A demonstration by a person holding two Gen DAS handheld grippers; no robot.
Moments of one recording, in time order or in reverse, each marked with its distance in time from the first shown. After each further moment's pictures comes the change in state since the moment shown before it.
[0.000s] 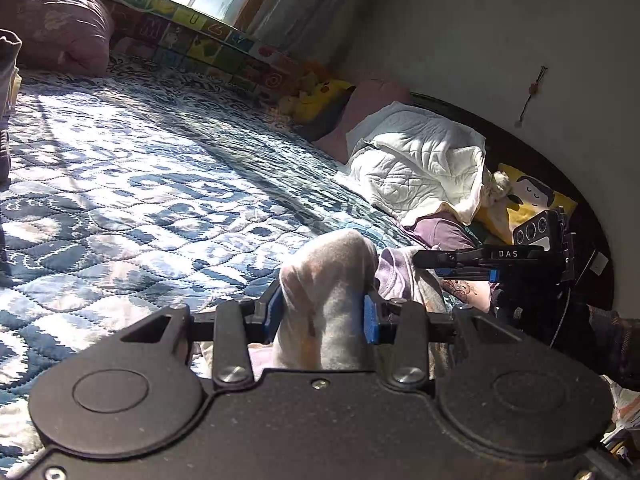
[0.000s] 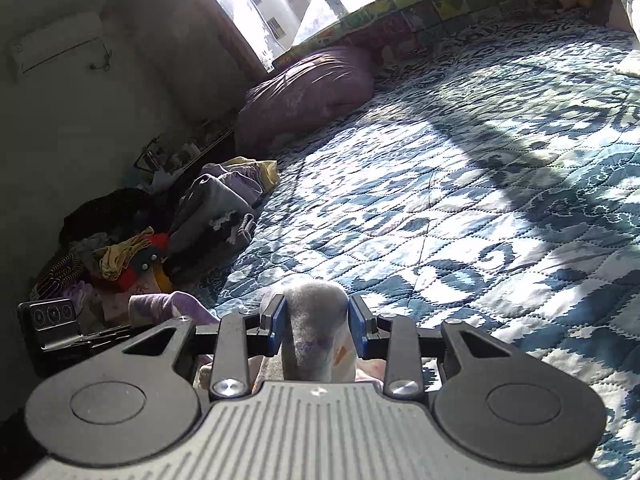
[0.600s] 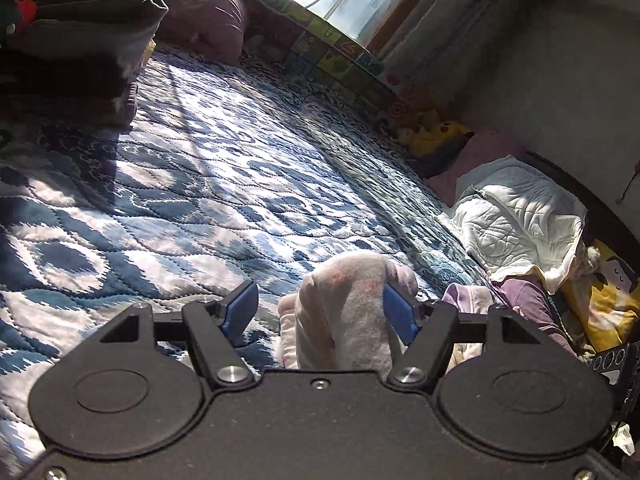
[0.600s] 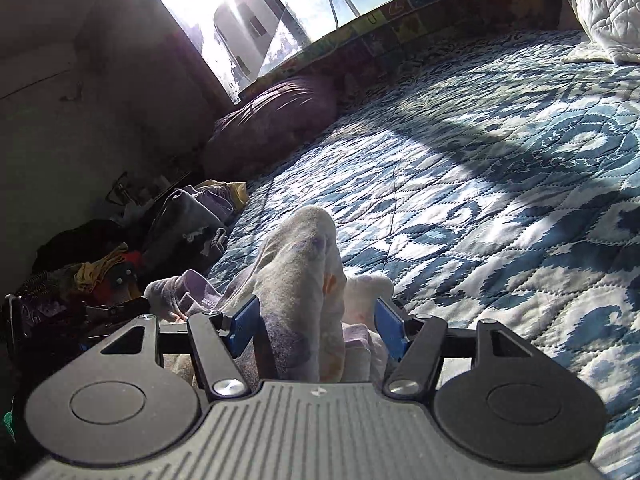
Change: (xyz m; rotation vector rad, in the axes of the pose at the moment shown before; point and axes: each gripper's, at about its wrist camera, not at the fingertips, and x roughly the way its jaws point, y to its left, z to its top) left arm -0.033 -0.009 -0.018 -0.200 -0.105 0.336; right arm -0.019 0.018 -0.075 -0.001 -0.135 -0.079
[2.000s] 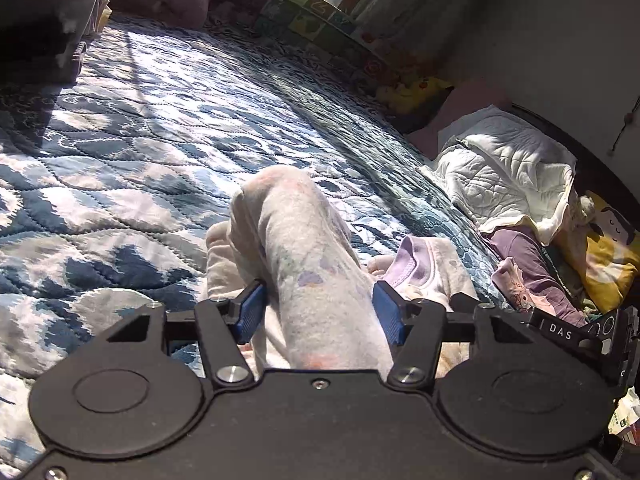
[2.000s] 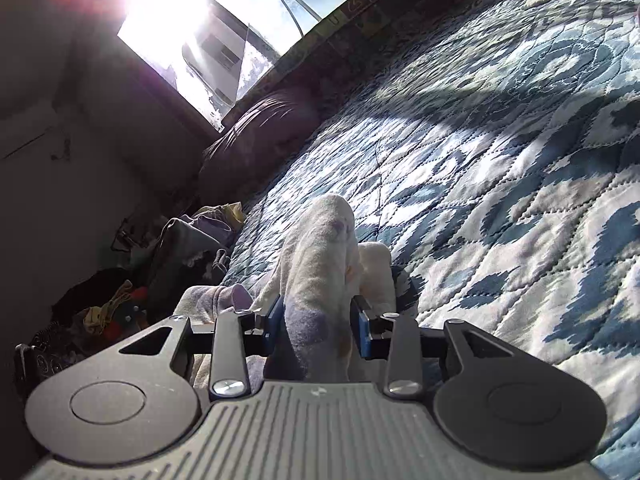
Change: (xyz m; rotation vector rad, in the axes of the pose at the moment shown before) left arm 0.051 -0.022 -0.040 0.014 0.126 -0.129; right arm 0.024 -0.032 -0.031 0.214 -0.063 0.056
